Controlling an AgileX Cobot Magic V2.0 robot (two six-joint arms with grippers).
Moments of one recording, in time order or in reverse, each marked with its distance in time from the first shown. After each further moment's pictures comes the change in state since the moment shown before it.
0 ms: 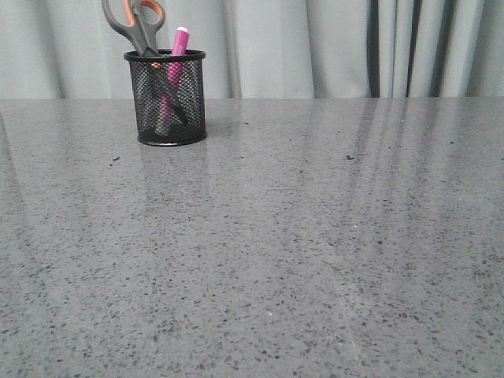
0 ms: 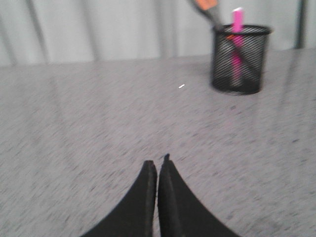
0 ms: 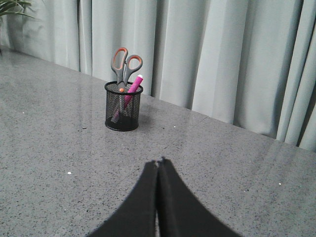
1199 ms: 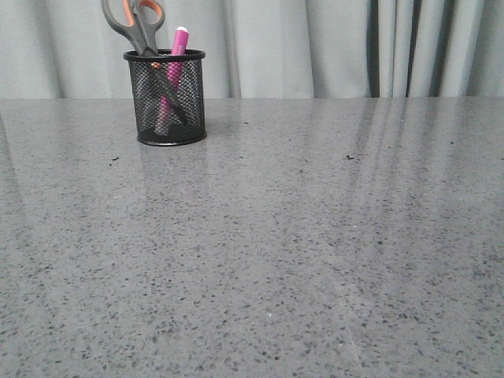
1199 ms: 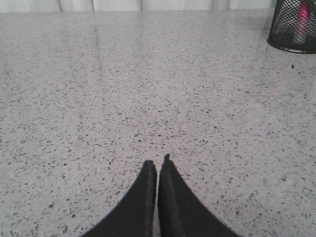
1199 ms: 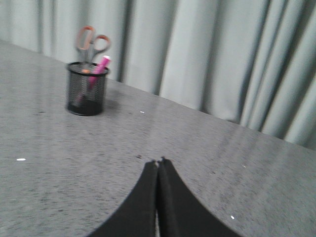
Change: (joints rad) left arm 0.146 -0.009 0.000 0.004 0.139 -0.006; right arm -0.141 0.002 0.120 -0.053 -0.105 -0.002
